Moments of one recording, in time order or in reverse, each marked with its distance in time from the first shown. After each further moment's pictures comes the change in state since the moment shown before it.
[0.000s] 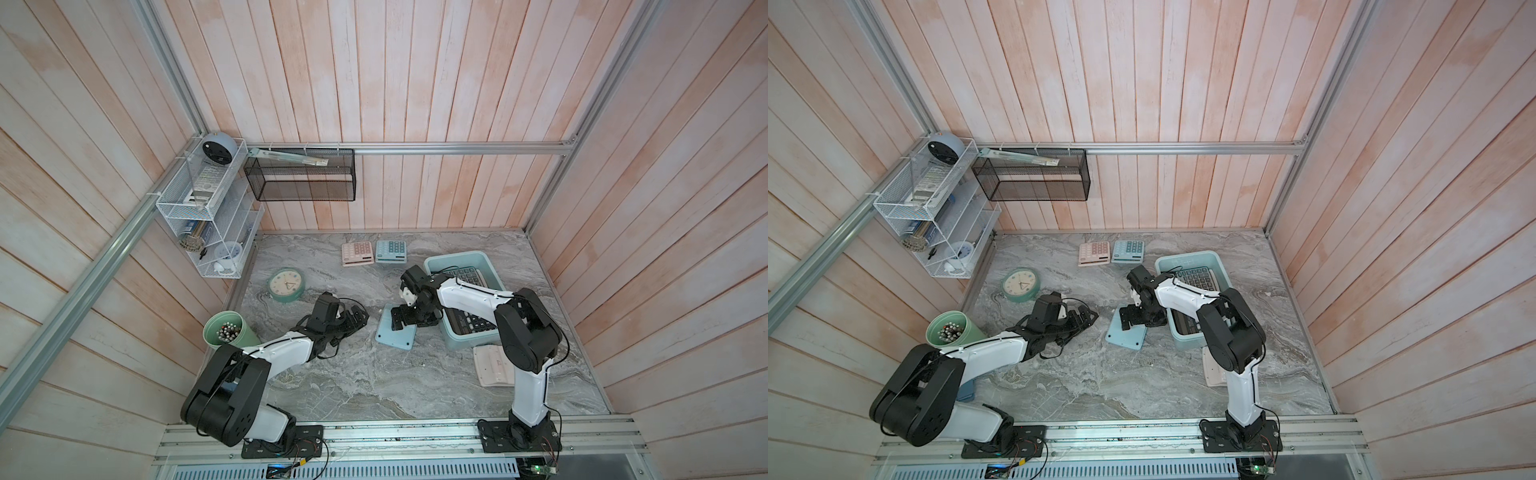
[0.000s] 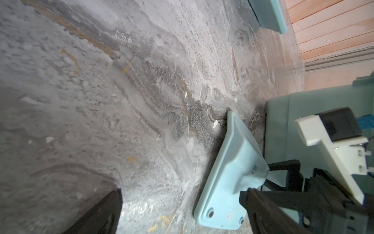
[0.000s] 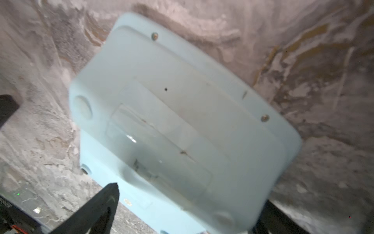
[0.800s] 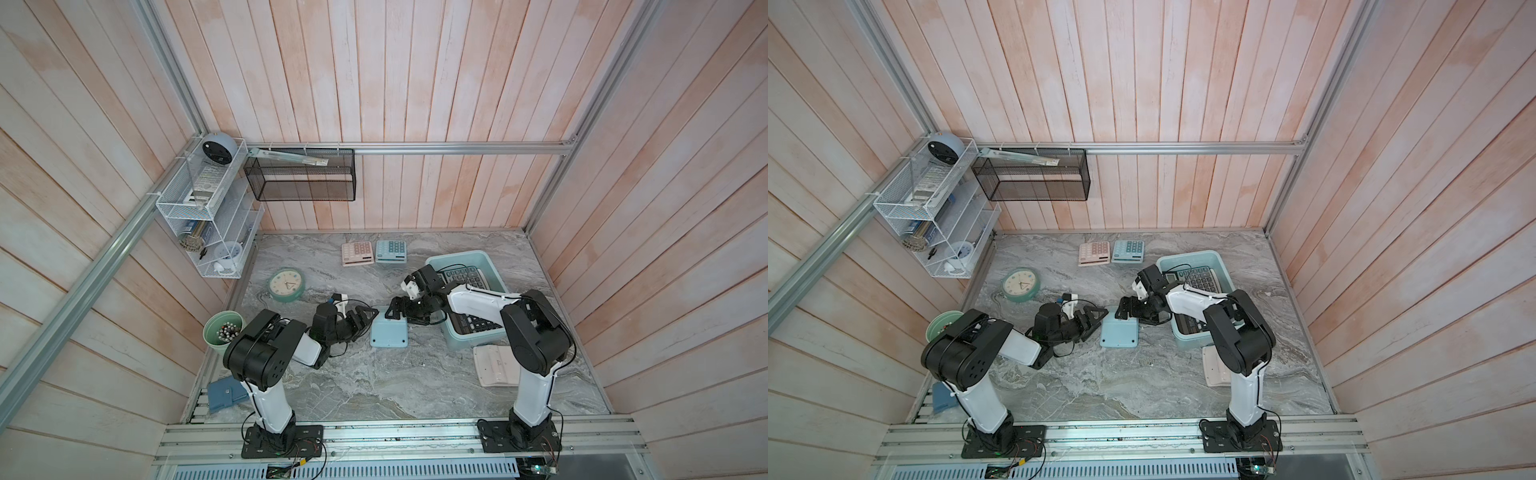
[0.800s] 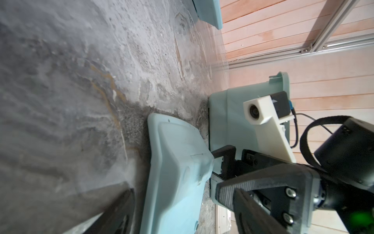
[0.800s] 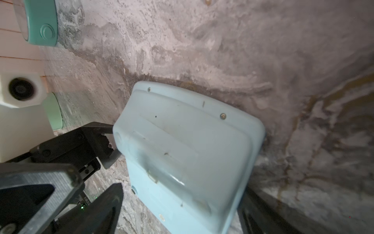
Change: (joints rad) left arm 0.005 0.340 -0.130 0.818 0.269 -0.236; right arm -0.063 -0.054 -0.160 0.365 -0.208 0.198
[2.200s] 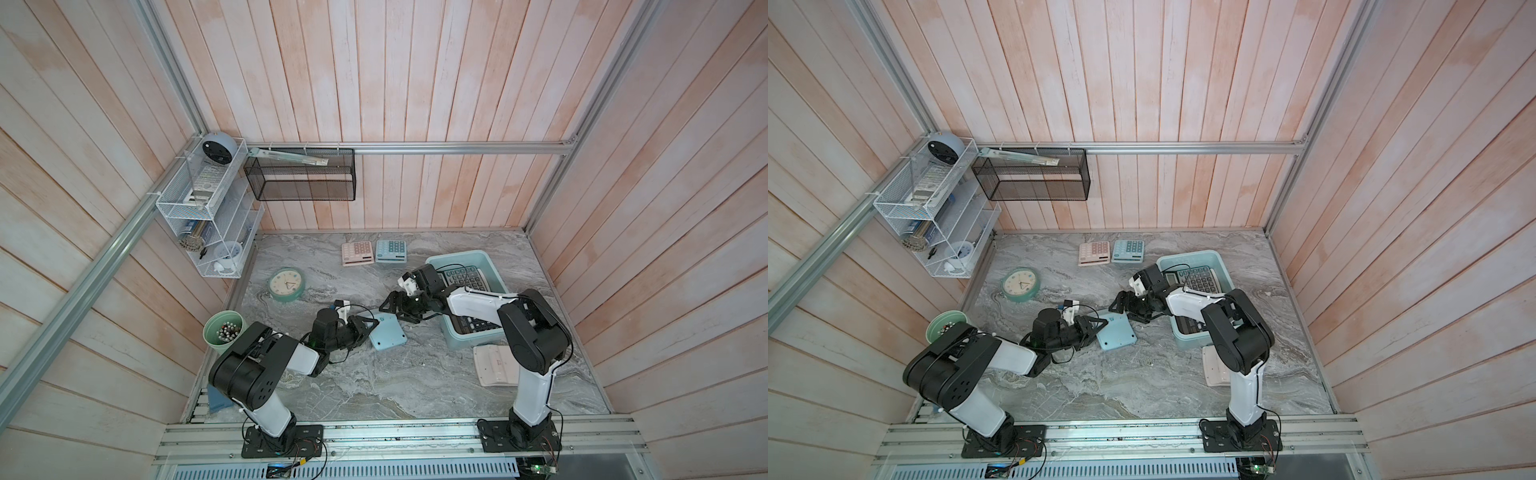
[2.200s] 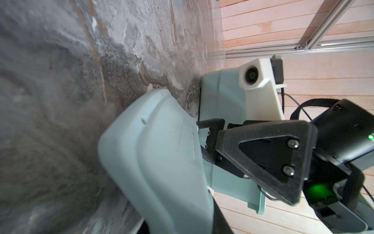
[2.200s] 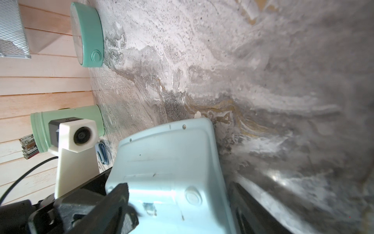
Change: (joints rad) left arm -0.052 -0.171 -0.061 -0.121 -0.006 -0.096; right arm 0.001 0.005 -0.040 0.200 -0.098 0.156
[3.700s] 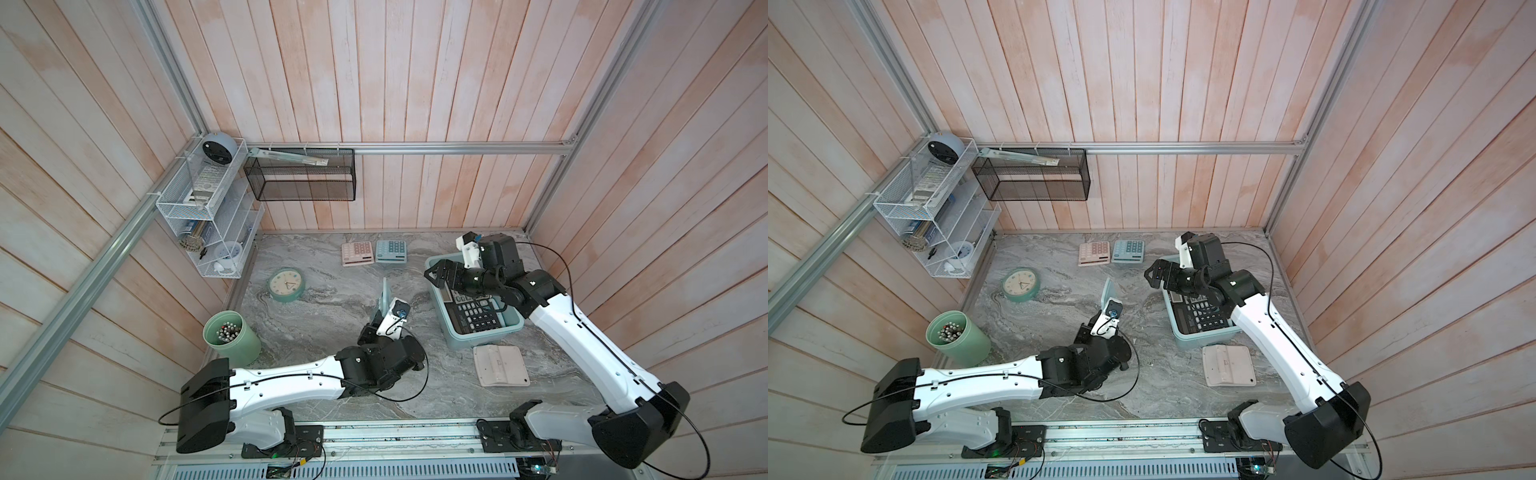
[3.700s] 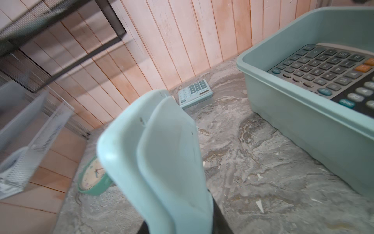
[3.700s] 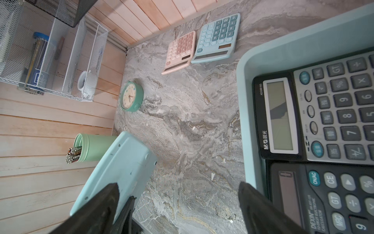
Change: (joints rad) left arm -0.823 -0.247 0.574 -1.144 -1.652 0.996; right arm -0.114 -0.644 0.171 -0.585 0.299 -0.162
